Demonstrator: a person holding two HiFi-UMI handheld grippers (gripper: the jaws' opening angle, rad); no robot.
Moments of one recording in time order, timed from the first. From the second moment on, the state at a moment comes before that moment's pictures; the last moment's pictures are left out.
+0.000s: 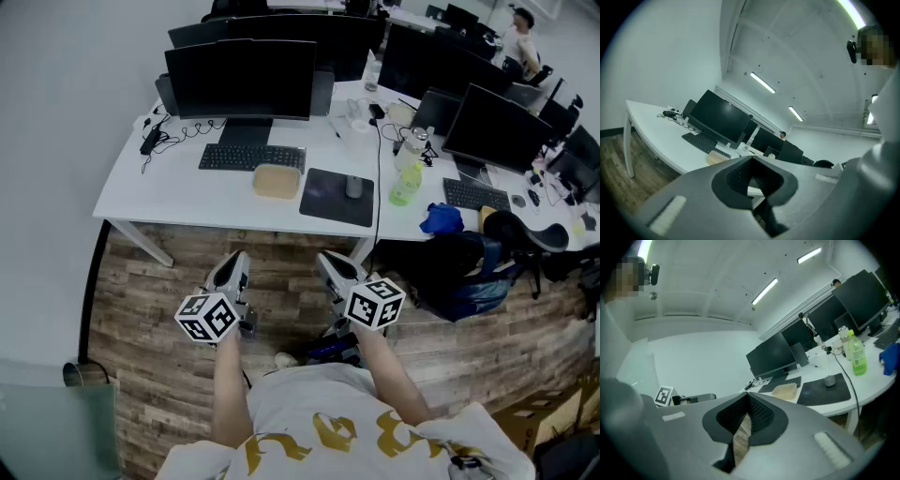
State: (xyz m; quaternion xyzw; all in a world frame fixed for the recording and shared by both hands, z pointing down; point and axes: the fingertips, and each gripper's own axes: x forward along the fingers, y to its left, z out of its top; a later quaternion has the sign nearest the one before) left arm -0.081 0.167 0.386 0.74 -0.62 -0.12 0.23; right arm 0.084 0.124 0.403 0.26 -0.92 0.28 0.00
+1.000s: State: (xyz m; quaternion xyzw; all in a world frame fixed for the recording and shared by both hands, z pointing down) left arm -0.122 0.119 0.416 0.76 -0.60 -0.07 0.22; right arm 0.045 0.066 0.436 0.29 -0.90 0.33 -0.01
